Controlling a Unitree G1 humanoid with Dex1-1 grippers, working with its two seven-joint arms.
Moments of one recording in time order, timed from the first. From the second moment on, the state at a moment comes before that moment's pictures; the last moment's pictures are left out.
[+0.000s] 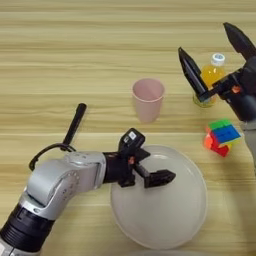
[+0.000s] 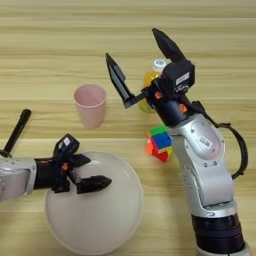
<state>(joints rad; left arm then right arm) -0.15 0.36 -0.33 -0.33 -0.57 1.02 -0.49 -0.17 -0.22 0.03 -0.46 0.30 -0.03 0.38</state>
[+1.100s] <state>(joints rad) -0.18 0.37 -0.36 -0.21 -0.29 0.77 -0.50 -0.17 -0.22 0.03 -0.46 0.28 -0.03 0.38</state>
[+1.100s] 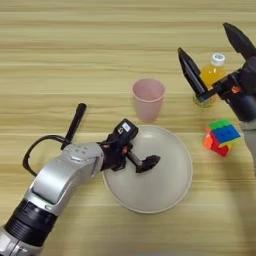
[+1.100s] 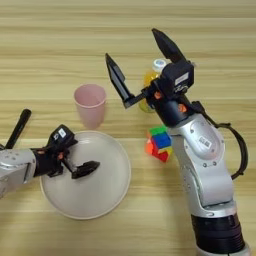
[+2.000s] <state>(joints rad) -0.18 0.37 -0.31 -0.20 -0.24 0.70 -0.52 -0.18 -0.22 0.03 -0.43 0.28 -0.04 0.38</state>
